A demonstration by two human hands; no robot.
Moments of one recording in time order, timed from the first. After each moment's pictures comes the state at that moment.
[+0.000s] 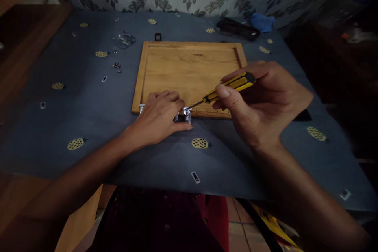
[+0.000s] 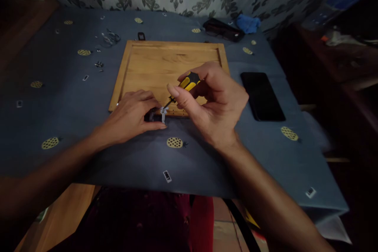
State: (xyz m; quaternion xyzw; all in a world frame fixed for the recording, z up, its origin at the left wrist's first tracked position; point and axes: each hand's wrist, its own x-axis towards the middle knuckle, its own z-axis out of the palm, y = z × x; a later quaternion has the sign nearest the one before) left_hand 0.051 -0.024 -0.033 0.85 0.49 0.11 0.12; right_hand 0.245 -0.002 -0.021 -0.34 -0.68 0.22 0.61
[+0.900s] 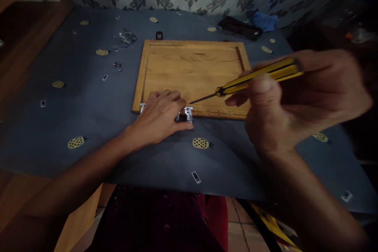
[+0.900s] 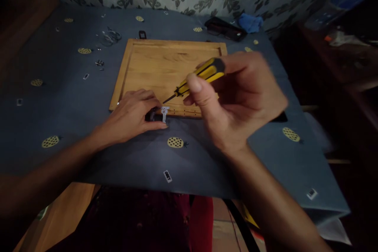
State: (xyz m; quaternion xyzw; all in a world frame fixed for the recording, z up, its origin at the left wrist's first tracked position) left_hand 0.051 -0.024 -0.034 0.85 0.49 0.12 0.12; right_hand 0.243 -0.004 -0.017 -0.28 -0.64 0.17 0.69
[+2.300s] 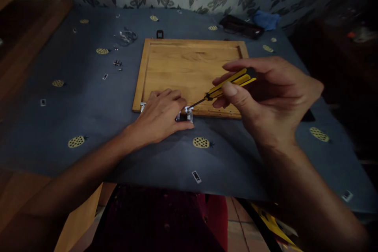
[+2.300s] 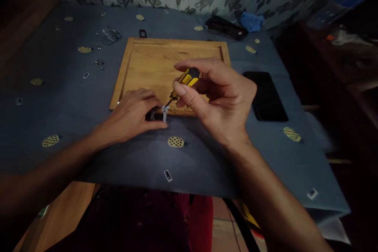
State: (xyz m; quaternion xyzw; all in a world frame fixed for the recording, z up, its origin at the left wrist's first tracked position) left_hand 0.053 -0.024 -0.030 0.85 0.50 0.11 0.13; right_hand 0.252 0.005 -0.018 -0.30 -0.70 0.28 0.59
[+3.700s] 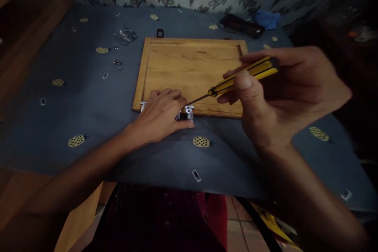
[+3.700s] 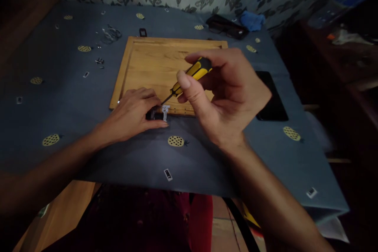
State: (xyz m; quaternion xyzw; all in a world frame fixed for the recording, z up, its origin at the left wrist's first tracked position) left_hand 0.050 -0.023 -0.035 0.85 0.49 0.11 0.12; right_hand 0.242 -0.006 -0.019 -0.32 -0.67 0.21 0.63
